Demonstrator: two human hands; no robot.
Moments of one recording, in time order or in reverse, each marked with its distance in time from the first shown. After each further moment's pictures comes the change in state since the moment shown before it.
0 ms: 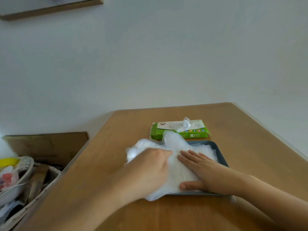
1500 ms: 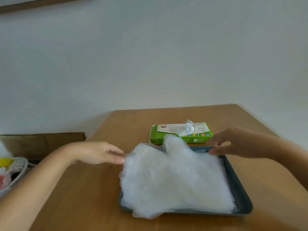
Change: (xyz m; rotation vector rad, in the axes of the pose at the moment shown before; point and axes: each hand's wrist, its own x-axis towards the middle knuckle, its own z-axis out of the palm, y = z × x) left_hand 0.062 -0.160 -0.016 -0.256 -0.478 -0.176; right_hand 0.001 0.062 -0.087 0.104 0.091 0.227
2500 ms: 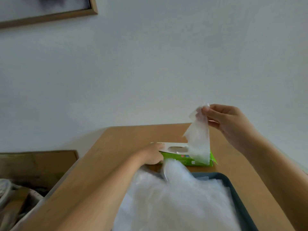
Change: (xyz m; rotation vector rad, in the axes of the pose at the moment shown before) left_hand 0.145 0.098 0.007 -0.014 0.276 0.169; right_hand 0.074 -0.012 -0.035 1.311 0.590 -0.244
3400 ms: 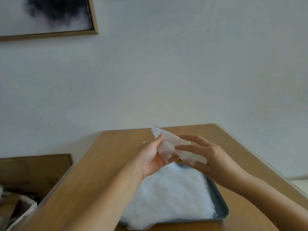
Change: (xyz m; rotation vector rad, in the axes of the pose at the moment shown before) left_hand -0.118 0.076 0.000 -1.589 -0.073 0.030; right_hand -0.130 -0.025 0.015 -1.001 -0.260 -0.378
